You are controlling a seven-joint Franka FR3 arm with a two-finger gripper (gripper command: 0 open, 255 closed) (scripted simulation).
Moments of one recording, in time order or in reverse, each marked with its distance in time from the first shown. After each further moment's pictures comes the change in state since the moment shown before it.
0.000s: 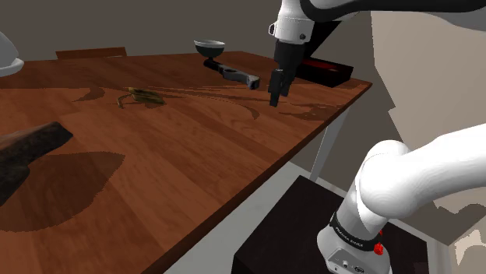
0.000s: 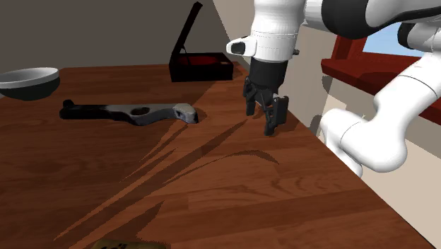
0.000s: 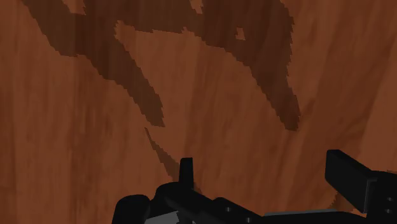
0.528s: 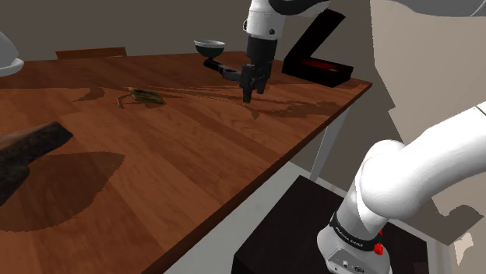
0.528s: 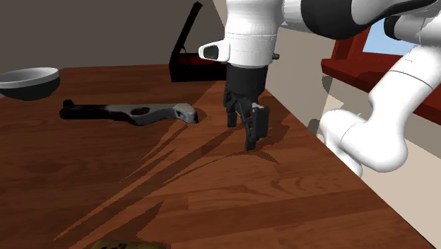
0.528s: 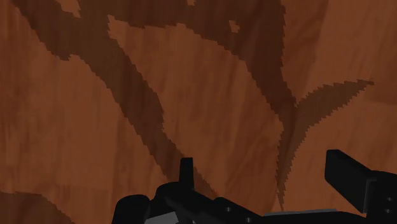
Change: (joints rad) arm 0.028 0.198 0.044 0.136 0.062 0.073 0.054
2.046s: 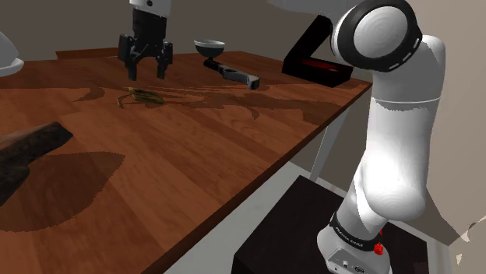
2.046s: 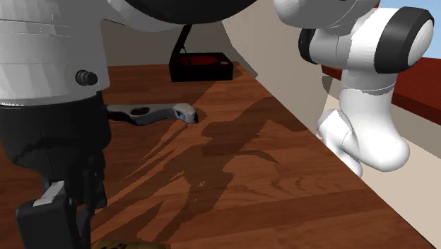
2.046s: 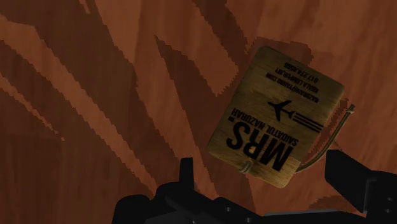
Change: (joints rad) arm 0.112 0.840 0.133 0.953 0.054 -0.033 0.207
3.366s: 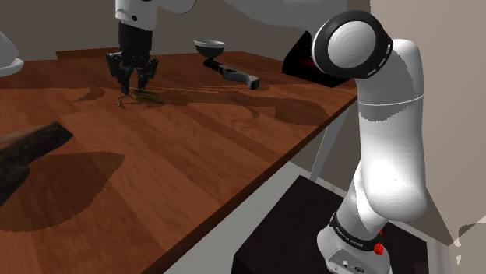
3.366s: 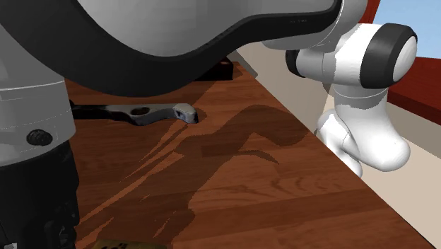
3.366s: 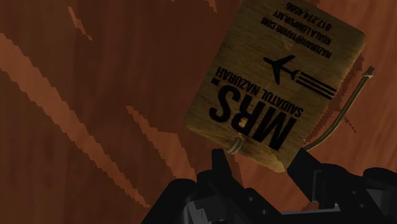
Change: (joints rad) arm 0.027 0.128 0.008 0.096 -0.008 0.047 0.017
